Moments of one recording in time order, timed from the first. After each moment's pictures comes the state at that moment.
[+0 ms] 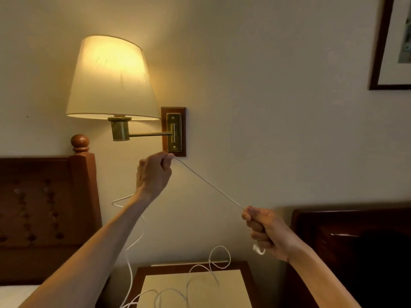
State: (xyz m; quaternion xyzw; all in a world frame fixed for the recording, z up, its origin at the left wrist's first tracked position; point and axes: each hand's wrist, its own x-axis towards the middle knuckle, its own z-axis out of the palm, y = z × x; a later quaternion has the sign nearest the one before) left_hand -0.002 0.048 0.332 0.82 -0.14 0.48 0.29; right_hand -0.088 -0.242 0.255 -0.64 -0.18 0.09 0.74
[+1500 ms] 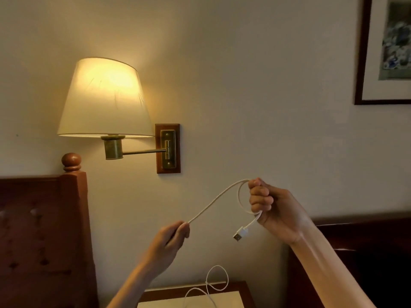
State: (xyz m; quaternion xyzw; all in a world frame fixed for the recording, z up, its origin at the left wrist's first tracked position) left_hand -0.032 0.023 0.231 0.79 -0.29 0.19 0.51; right_hand -0.098 -0.237 0.340 -0.35 -0.25 0.16 0.89
